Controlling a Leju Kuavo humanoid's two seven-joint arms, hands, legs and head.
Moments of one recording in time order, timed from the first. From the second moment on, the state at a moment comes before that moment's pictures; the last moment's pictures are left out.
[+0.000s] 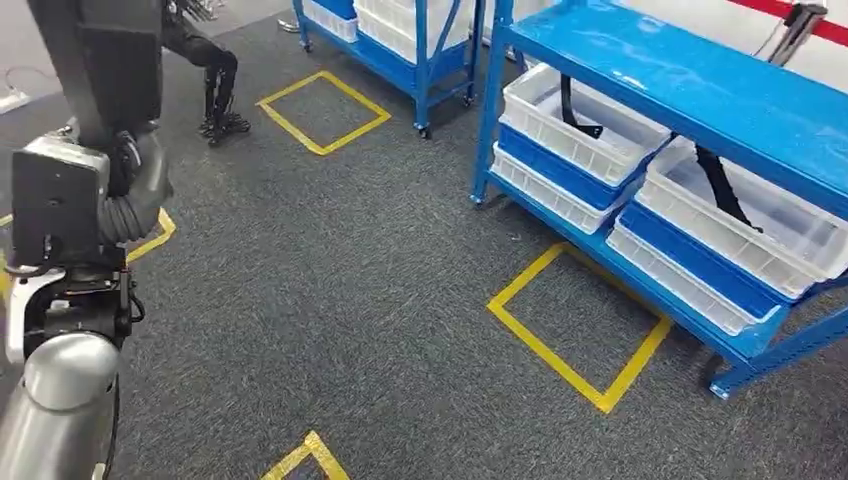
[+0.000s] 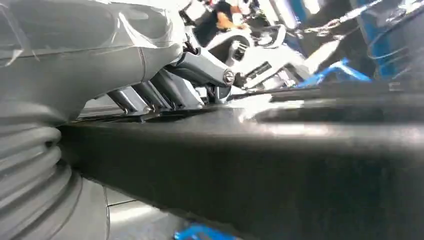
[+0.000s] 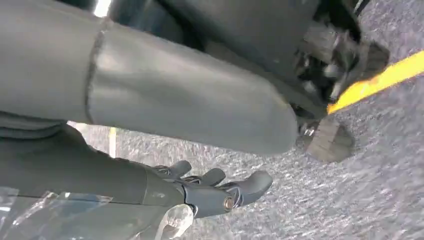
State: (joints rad) left arm -0.56 0.31 -0.51 -1.72 -0.36 0.38 0.40; right arm -0.15 -0.02 0.67 -0.26 -0.27 -0.09 0.00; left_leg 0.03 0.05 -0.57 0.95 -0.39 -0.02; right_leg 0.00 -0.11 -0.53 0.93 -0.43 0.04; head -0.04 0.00
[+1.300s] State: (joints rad) left arm -0.61 0.32 -0.54 -1.72 -0.38 0.21 0.39; right arm -0.28 -0.14 0.75 -0.28 -0.10 -0.17 0.09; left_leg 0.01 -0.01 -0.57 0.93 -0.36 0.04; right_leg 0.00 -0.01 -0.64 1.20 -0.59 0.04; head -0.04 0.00
